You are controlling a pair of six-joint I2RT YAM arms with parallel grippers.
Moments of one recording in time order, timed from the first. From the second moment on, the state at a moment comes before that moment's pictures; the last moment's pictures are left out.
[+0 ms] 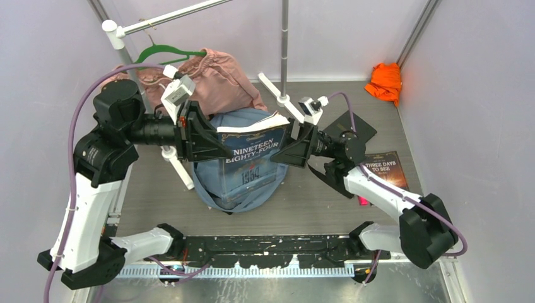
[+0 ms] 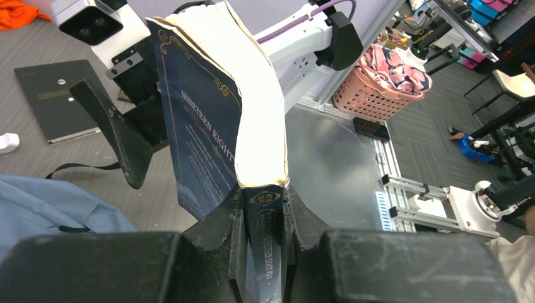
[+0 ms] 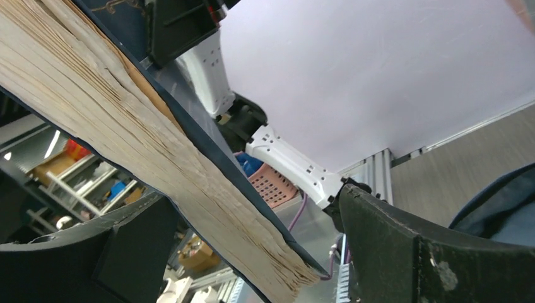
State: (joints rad) left arm -0.53 1.11 1.80 -0.83 1.04 -0.21; right arm 0.56 1.22 0.70 1.20 -0.91 1.34
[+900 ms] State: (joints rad) left arm -0.54 1.06 1.75 -0.90 0.82 -0.26; right arm 0.75 1.21 0.70 1.38 -0.94 1.46
